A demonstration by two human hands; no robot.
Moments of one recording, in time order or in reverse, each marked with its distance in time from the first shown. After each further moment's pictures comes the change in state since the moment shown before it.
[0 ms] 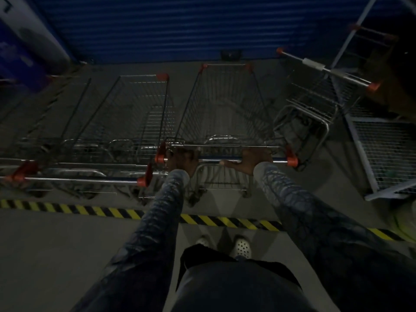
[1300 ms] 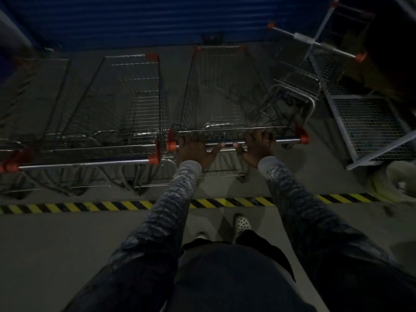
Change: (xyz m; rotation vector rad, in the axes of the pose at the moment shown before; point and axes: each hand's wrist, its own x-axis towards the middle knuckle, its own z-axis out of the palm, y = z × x) left_hand -0.058 -0.012 0.007 -0.007 0.050 0.181; right_hand -0.040 -0.040 0.076 0.053 0.254 0.201
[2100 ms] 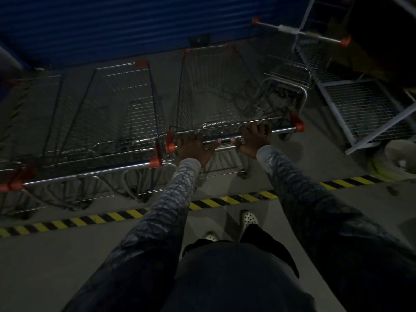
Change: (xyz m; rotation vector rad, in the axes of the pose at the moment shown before) left_hand -0.001 -0.004 -0.001 -0.062 -0.075 0.011; right_hand 0.003 0.001 0.008 0.016 0.035 0.017
